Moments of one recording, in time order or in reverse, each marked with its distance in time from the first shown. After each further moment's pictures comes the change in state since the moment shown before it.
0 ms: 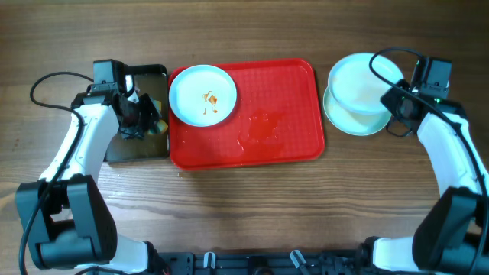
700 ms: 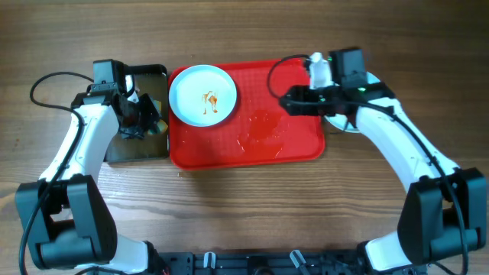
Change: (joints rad) left arm 0.000 0.000 0.000 0.000 0.000 0.000; right arm 0.475 0.089 0.134 -0.063 -0.511 -0.362
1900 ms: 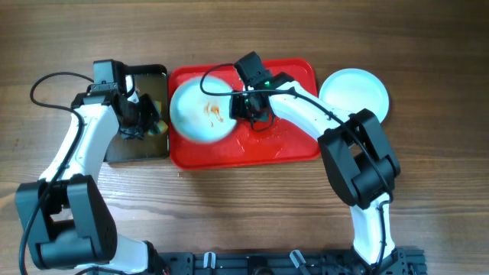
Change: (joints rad) left arm 0.000 0.000 0.000 -0.005 0.000 0.000; right arm 0.317 0.492 0.348 -0.061 0.180 0.471
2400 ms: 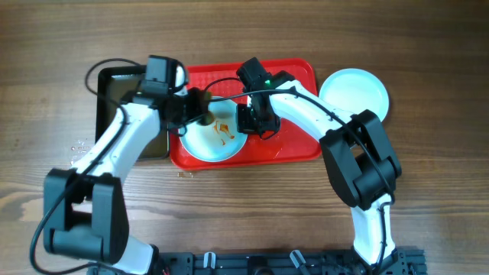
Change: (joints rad) left arm -0.285 0.031 -0.012 0.222 0.161 -0.160; right arm 0.000 -0.008 0.009 -0.199 -0.016 -0.130
